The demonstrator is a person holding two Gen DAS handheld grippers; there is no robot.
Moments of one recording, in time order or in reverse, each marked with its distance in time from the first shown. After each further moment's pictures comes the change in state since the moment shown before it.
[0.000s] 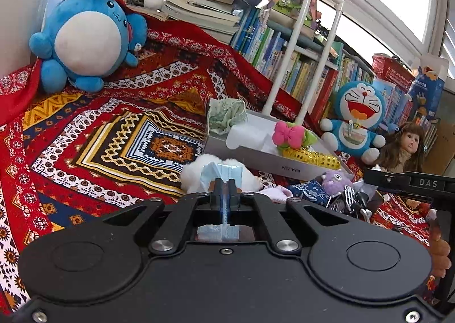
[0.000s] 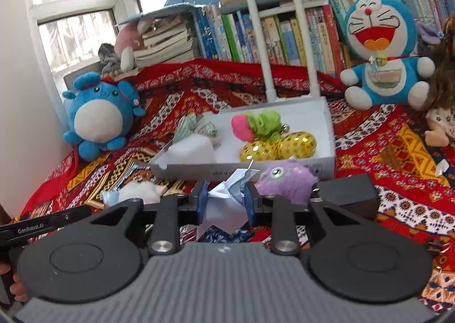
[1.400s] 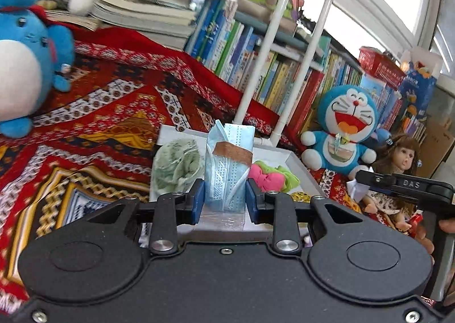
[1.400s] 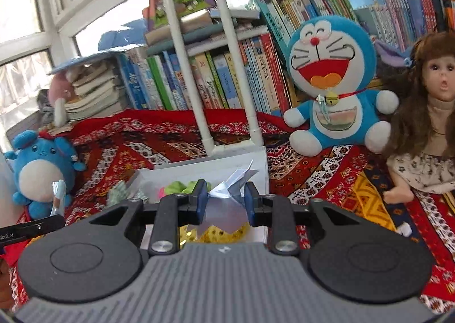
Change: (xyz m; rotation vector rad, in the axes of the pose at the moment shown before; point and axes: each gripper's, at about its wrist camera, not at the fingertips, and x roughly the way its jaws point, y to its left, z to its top) left arm 0.126 -0.044 0.113 0.059 0.114 -0.120; right arm 0.052 -0.068 0.085 0.116 -0.035 -0.181
